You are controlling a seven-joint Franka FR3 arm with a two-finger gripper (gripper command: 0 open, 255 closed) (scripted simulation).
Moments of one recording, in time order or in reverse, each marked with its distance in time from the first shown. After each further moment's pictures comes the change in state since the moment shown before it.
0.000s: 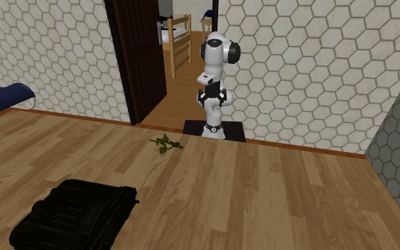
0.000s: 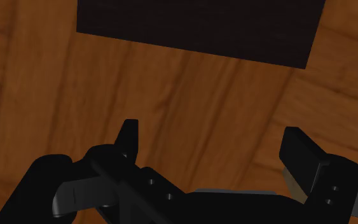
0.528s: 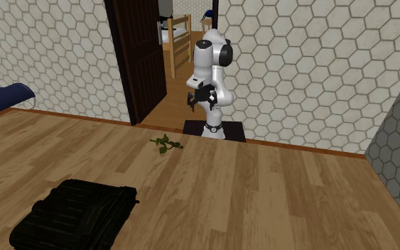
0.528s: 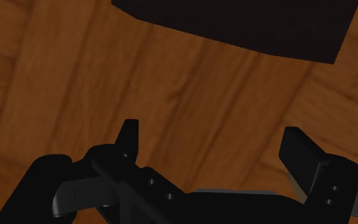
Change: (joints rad) arm 0.003 0.197 -0.093 0.147 -0.071 0.047 -0.166
